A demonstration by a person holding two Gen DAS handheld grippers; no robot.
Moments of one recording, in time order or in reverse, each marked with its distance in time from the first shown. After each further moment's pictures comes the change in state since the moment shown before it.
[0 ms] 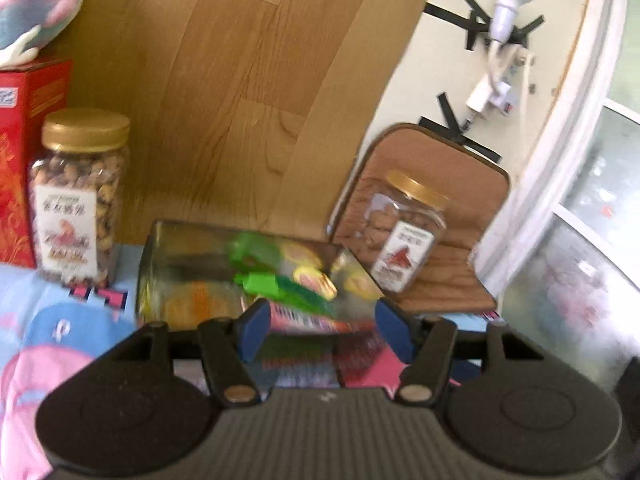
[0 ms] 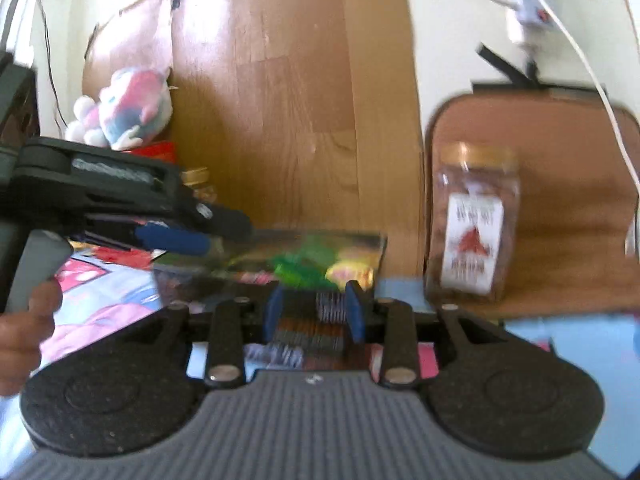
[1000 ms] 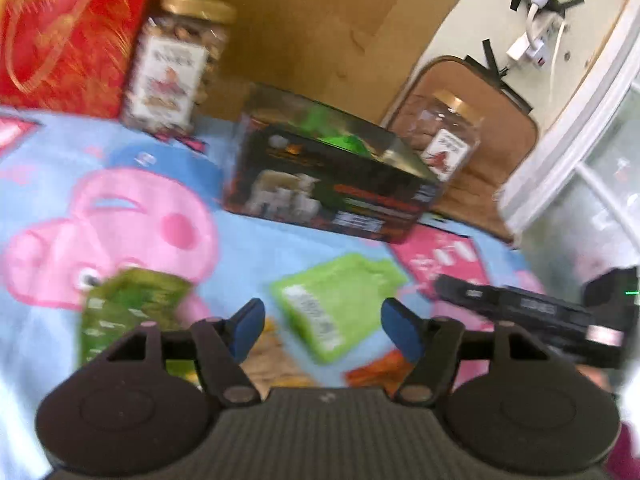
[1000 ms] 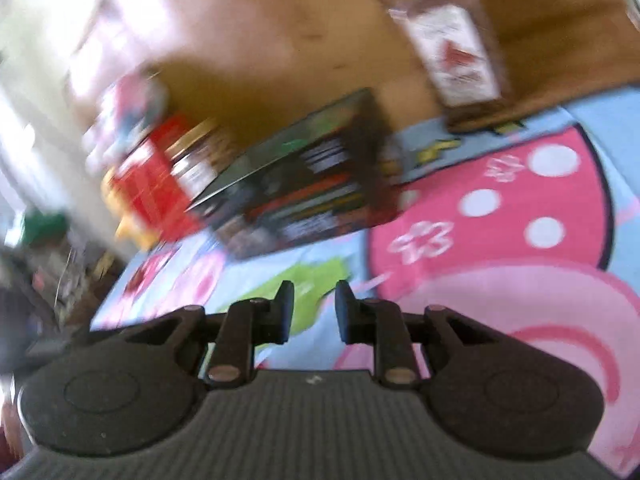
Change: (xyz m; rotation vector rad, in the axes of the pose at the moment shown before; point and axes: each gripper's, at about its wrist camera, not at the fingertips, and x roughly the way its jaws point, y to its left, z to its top) left arm -0.048 0.034 -0.076 -0.165 0.185 0.046; right arm 0.000 -0.051 -0.042 0.462 0.282 0.196
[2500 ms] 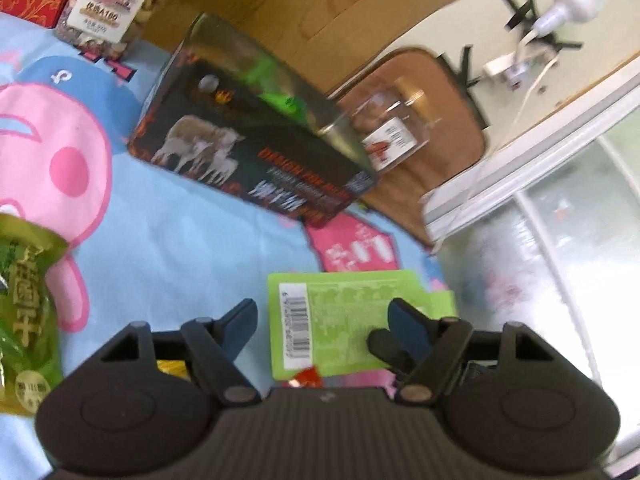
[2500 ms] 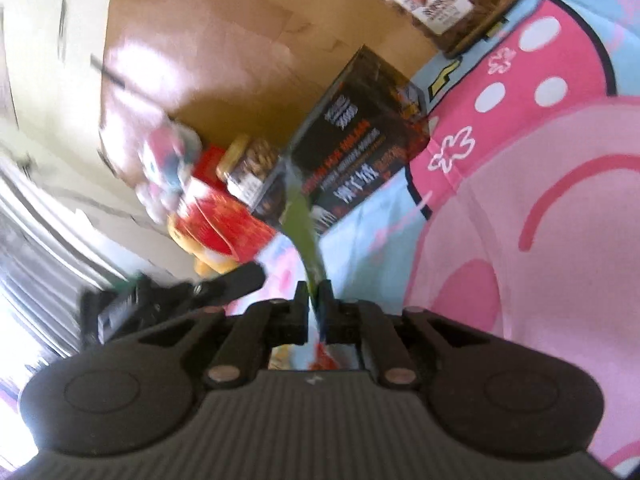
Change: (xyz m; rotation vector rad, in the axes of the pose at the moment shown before) left arm 0.032 0.005 0.008 -0.186 0.076 -0.307; right arm -0.020 -0.019 -0.035 0.328 -0.002 0.283
